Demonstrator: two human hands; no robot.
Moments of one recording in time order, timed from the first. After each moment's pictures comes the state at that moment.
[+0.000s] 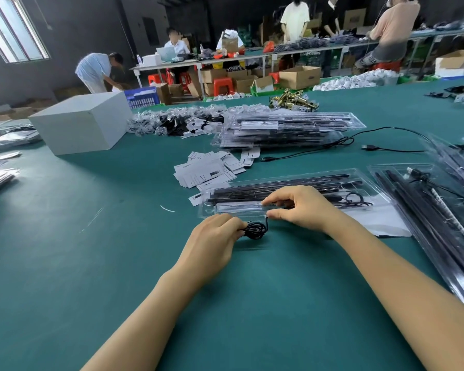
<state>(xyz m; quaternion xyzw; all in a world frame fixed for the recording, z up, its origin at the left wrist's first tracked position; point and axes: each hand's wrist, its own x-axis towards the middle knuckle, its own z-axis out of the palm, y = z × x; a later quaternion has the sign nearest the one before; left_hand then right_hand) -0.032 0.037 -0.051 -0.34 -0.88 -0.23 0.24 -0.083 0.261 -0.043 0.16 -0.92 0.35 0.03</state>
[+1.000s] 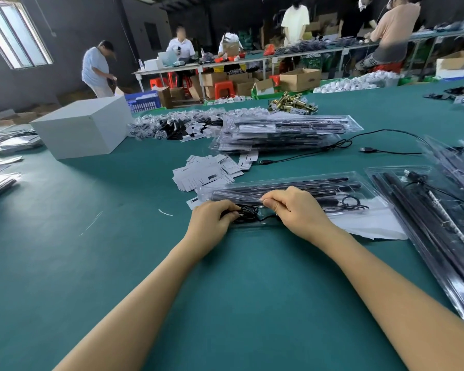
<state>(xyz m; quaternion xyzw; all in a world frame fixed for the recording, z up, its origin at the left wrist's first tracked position) -0.090 0.048 -0.059 -0.17 -0.93 -0.31 0.12 -0.081 0.254 -0.055 0.15 -0.93 0.29 0.16</state>
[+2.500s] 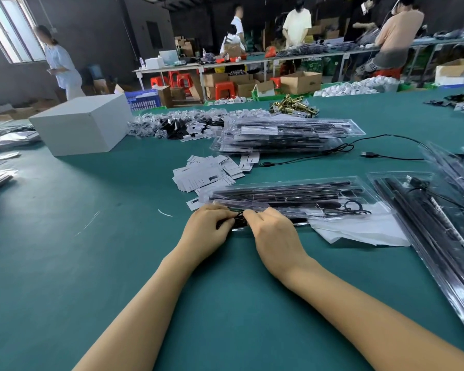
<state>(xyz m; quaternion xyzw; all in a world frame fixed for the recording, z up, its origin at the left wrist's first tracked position) -0.086 0.038 -0.063 -0.18 -0.93 -0.29 0.12 -0.040 0.194 -0.059 0.19 -0.93 0.10 0.31</state>
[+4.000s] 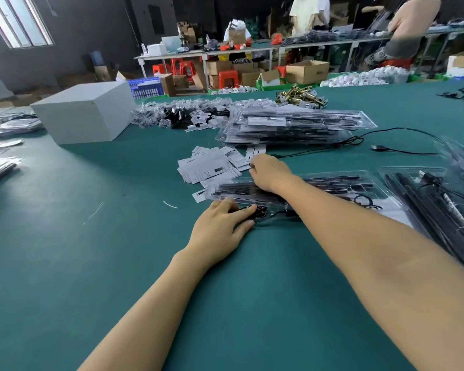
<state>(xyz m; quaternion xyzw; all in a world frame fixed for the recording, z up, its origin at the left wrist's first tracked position) -0.080 0.040 -0.079 -0.22 -0.95 -0.17 0.12 -0.210 0.206 -0.047 0.10 -0.98 0.12 0.07</state>
